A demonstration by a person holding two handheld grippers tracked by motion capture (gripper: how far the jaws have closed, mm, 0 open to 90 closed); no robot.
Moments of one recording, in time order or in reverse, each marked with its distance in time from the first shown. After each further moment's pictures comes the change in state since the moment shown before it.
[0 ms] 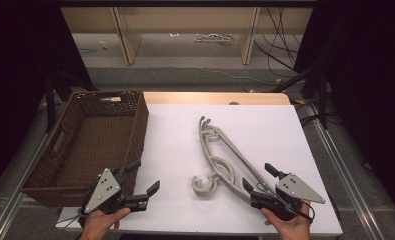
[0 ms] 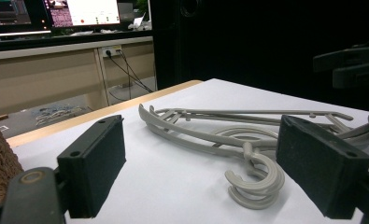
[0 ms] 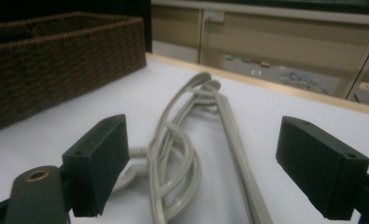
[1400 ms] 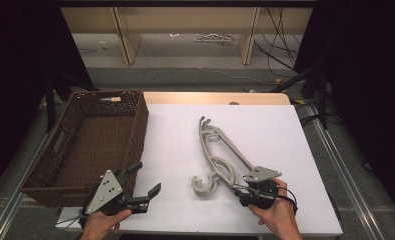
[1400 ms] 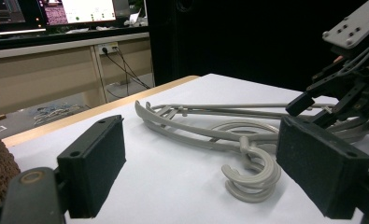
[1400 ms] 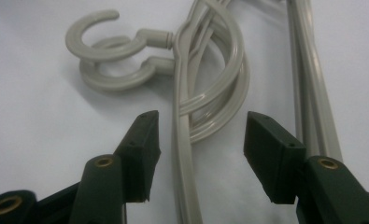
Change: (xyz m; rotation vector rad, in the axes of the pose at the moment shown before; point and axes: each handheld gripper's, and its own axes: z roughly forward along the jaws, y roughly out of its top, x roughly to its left) left arm -0.004 -0.001 0.000 0.020 -0.008 0.013; right arm 0.007 -0.003 0.049 0.512 0.120 -0.149
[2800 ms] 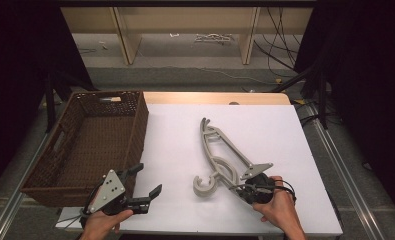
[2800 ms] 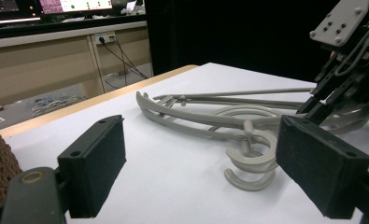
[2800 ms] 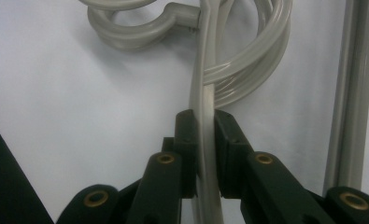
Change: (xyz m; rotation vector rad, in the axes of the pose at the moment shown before) left arm 0.000 -0.002 0.002 0.045 -0.006 0.002; right arm -0.008 0.009 0.007 0.182 0.112 -0.032
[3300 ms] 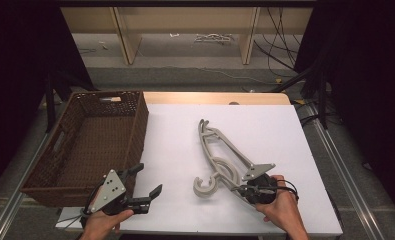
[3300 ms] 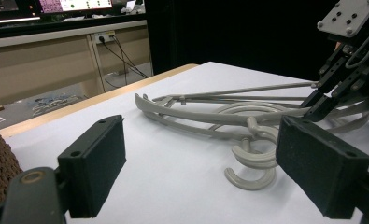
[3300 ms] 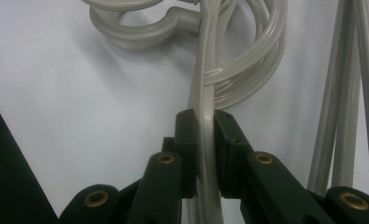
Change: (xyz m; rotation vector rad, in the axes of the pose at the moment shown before) left arm -0.001 0.000 0.001 0.003 0.000 0.001; right arm 0.001 0.000 -0.007 -0.024 -0.013 -0.044
